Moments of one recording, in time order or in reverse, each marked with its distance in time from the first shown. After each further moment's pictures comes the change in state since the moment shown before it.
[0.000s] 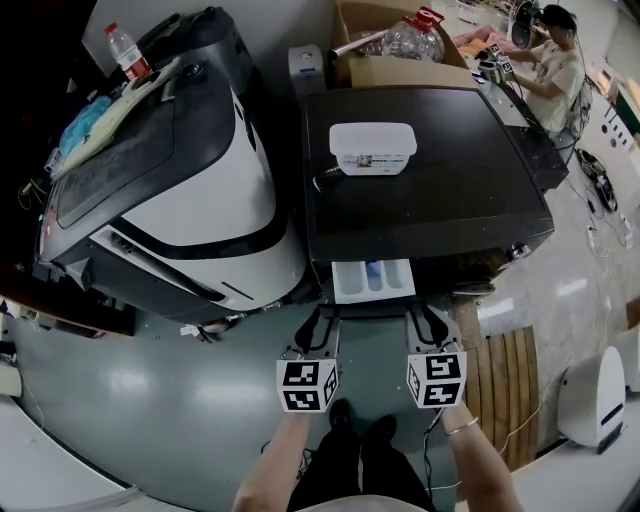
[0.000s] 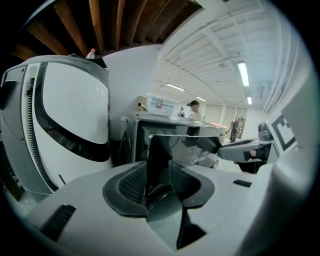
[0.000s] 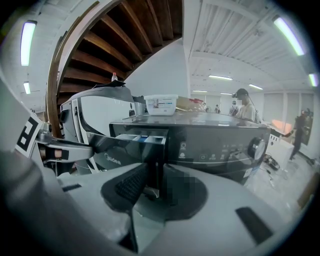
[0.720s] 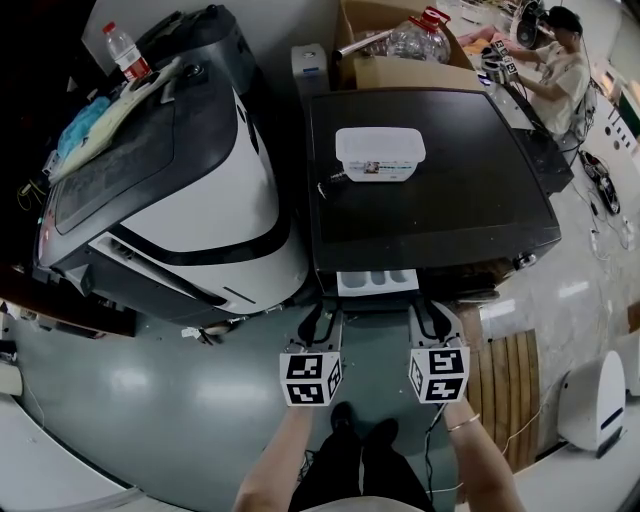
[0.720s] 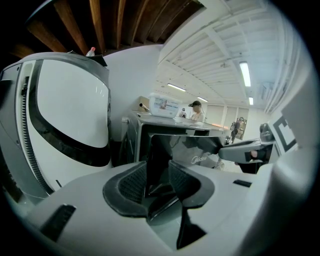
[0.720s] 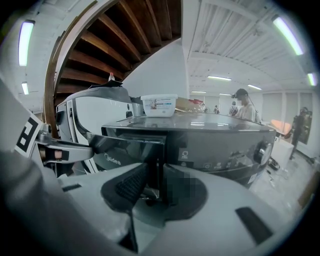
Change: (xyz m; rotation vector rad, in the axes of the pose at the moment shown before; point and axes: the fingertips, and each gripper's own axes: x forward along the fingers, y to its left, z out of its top) left arm 0.026 0.013 0.015 -0.004 -0.007 0.009; right arm 0.026 -0.007 0.017 0.009 -0.013 -0.011
